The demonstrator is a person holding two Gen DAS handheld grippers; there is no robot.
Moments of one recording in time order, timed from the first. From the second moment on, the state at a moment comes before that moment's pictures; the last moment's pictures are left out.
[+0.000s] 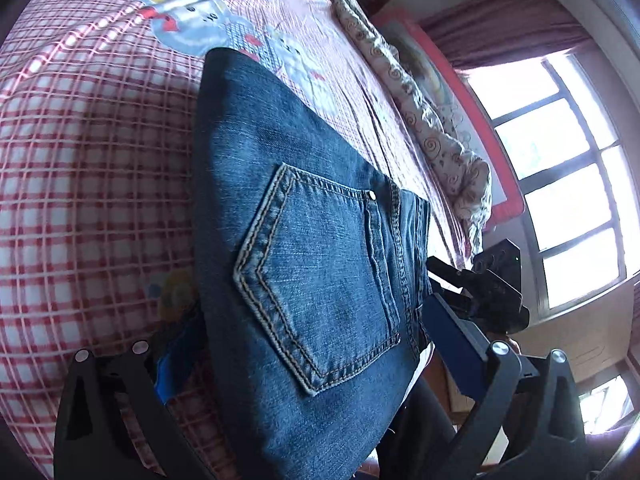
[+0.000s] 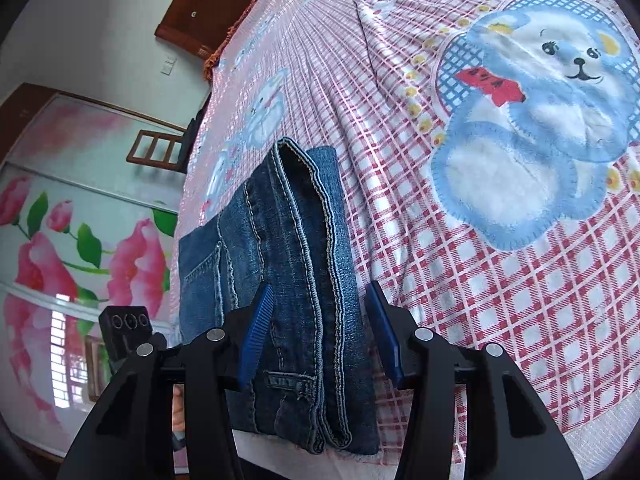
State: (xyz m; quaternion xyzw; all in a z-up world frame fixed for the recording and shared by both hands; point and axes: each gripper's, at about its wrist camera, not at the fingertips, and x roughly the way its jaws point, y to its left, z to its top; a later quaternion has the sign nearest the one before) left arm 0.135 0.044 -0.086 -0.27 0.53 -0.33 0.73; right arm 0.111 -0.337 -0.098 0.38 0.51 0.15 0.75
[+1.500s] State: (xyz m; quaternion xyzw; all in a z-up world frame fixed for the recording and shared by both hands) left arm 0.297 0.053 -0.050 -0.16 0.52 -0.12 0.83; right arm 0.311 -0.277 -0.072 0.15 0.53 0.12 0.83
